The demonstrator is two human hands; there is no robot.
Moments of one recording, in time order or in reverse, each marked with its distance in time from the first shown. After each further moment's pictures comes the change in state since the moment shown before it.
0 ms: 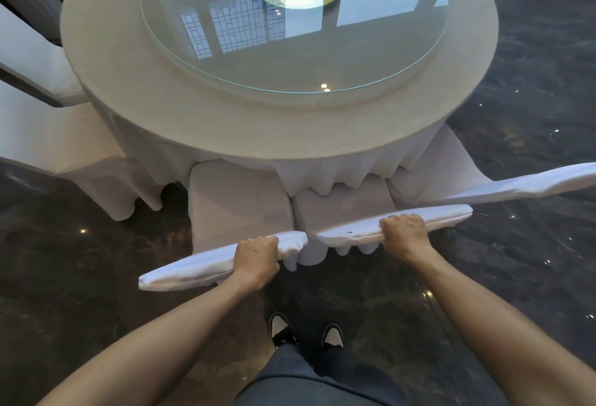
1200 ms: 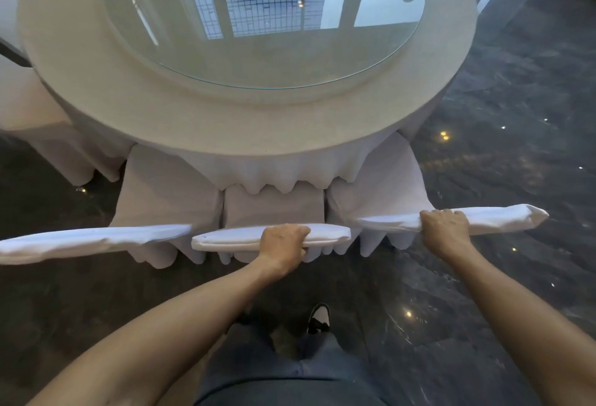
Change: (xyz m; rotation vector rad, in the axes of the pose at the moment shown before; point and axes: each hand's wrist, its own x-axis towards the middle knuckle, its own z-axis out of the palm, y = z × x) left_hand 0.099 0.368 -0.040 -0.196 0.195 0.028; right_hand 0.044 0.391 0.056 -0.173 -0.081 0.089
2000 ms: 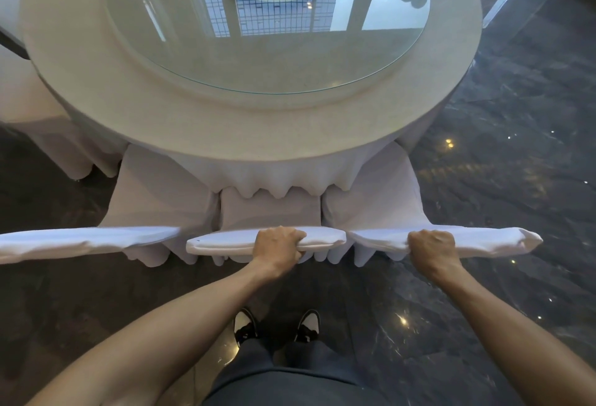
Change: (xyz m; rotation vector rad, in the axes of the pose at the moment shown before) left_hand 0.024 0.022 0.001 -0.006 0.035 -0.061; right_hand 0.002 0.012 -0.001 -0.095 0.023 -0.145
